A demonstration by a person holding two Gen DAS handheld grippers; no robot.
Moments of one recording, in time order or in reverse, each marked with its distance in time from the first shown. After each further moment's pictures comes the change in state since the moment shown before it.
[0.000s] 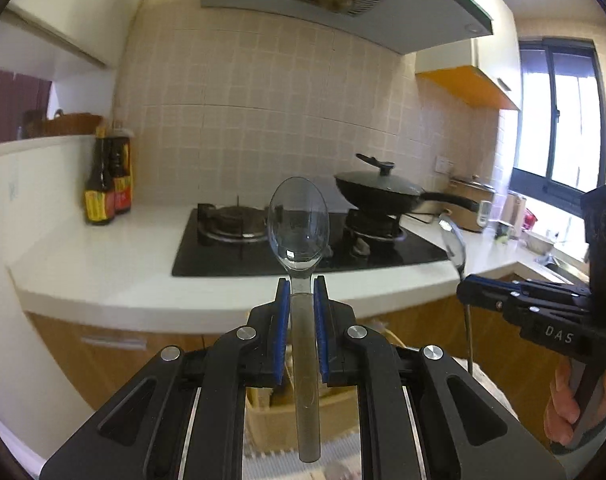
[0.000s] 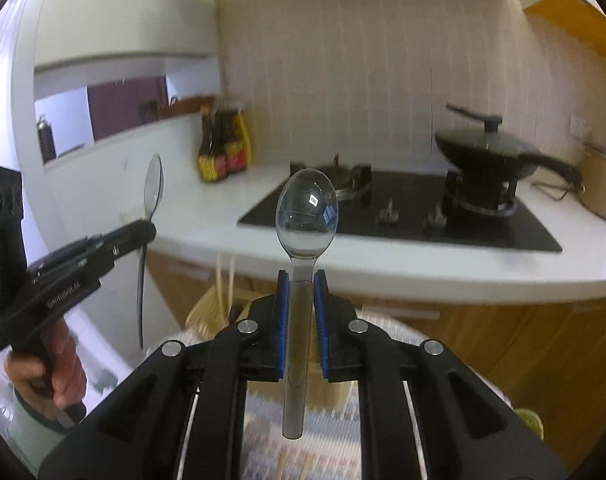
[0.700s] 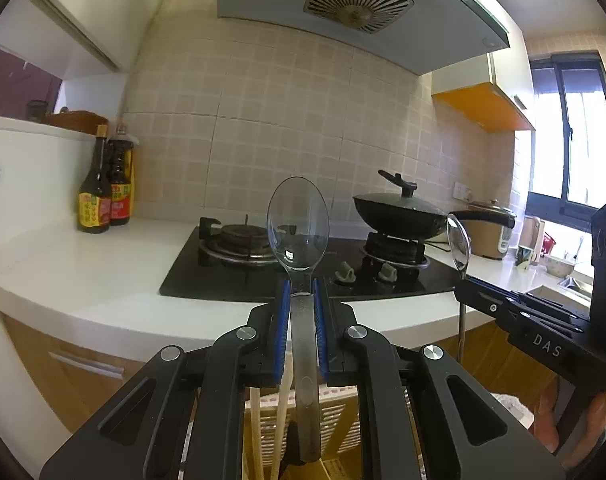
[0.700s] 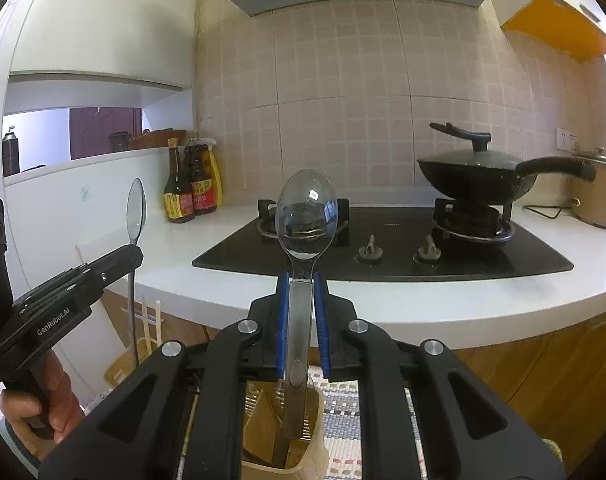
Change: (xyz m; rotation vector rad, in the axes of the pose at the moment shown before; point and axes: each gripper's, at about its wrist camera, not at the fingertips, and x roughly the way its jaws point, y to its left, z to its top) left arm 0.077 0.023 -0.038 -0.026 -0.139 0.008; right arm 0.084 -0.032 -0.024 0.010 -0.179 -0.068
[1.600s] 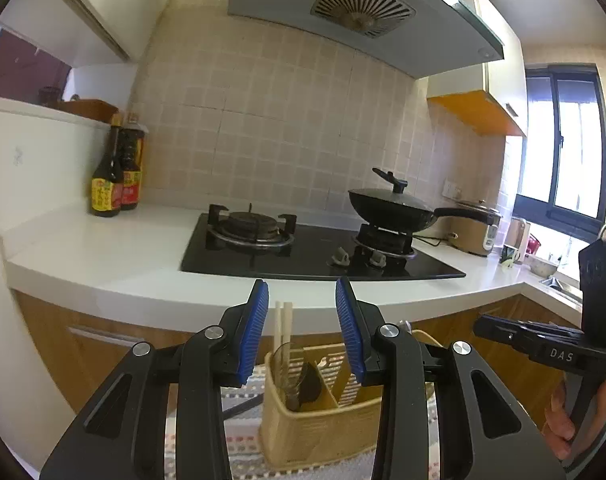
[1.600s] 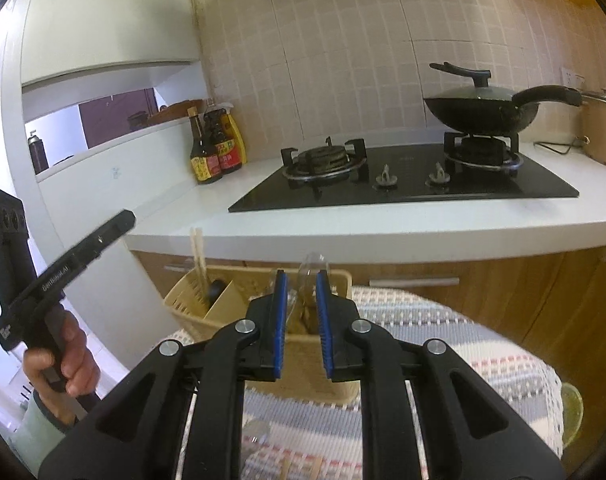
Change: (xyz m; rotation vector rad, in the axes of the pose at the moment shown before) left arm -0.072 0.030 -0.003 -0.035 0.033 -0.036; right arm -0.063 0.000 -0.029 0.107 0.190 0.095
